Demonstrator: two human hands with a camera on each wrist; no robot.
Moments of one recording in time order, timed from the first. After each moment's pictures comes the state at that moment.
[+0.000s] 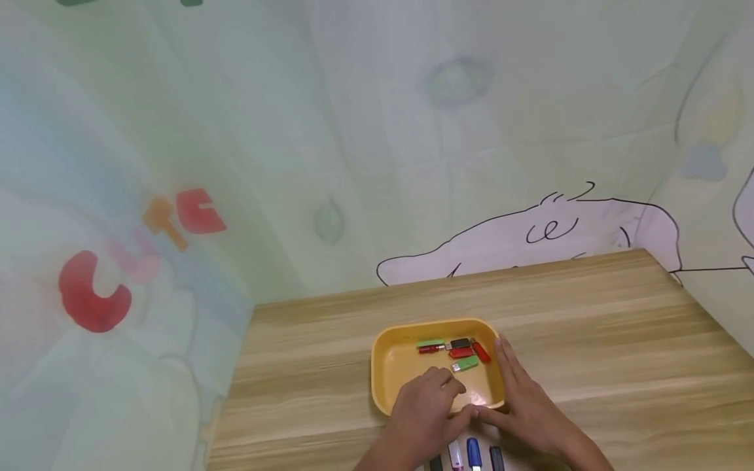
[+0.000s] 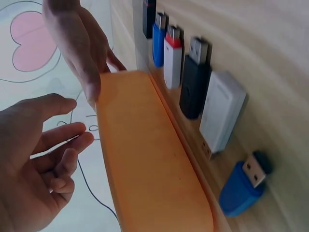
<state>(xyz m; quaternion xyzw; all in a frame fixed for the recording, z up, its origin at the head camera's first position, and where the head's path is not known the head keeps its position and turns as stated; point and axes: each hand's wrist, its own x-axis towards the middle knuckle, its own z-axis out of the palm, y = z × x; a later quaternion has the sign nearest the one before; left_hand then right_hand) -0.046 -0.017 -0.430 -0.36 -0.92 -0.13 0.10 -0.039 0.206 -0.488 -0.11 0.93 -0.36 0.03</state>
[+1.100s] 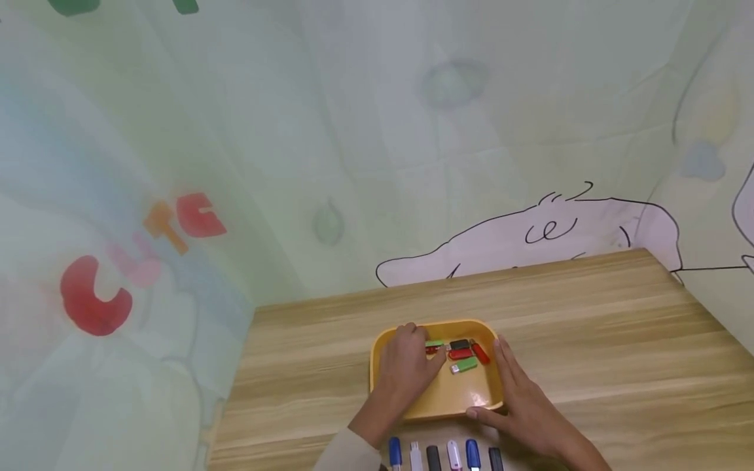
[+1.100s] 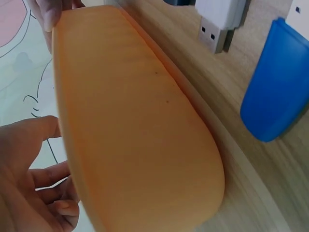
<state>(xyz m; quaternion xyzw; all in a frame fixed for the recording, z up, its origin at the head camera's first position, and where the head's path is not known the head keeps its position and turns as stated) -0.109 -0.008 -0.432 -0.11 -0.98 -0.15 0.04 -0.040 0.207 -0.487 -0.09 0.93 -0.36 0.07</state>
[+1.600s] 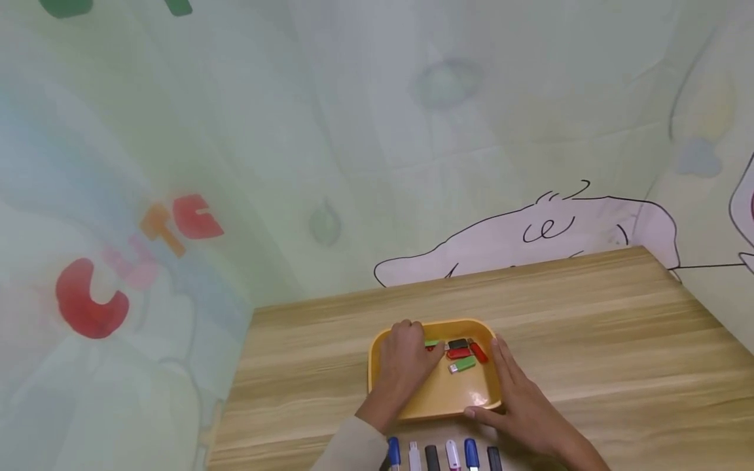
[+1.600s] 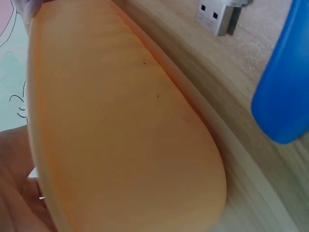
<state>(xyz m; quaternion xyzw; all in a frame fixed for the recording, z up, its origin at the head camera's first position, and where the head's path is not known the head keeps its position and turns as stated) -0.127 0.000 -0.442 -0.07 -0.99 -0.10 0.04 -0.040 0.207 -0.487 -0.08 0.93 -0.36 0.08</state>
